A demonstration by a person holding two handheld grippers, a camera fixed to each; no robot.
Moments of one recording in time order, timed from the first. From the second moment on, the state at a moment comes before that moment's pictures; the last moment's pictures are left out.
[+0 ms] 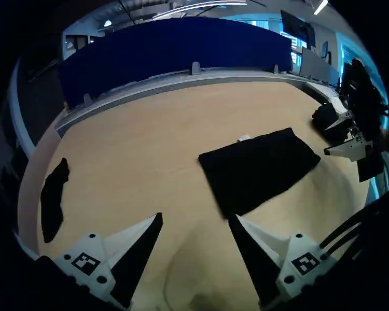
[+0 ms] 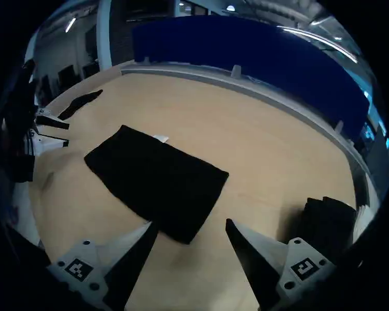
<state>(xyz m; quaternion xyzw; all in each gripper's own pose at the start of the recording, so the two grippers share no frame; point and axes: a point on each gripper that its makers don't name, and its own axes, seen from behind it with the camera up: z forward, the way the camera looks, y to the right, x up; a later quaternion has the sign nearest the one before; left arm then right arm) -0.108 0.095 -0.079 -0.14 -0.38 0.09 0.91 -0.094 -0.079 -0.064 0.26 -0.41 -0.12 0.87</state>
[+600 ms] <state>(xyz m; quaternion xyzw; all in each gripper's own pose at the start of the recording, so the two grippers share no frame) -0.106 0.066 -0.118 -0.10 -0.38 0.07 0.92 -0.124 -0.088 -0.077 0.31 -0.44 -0.16 0.83</state>
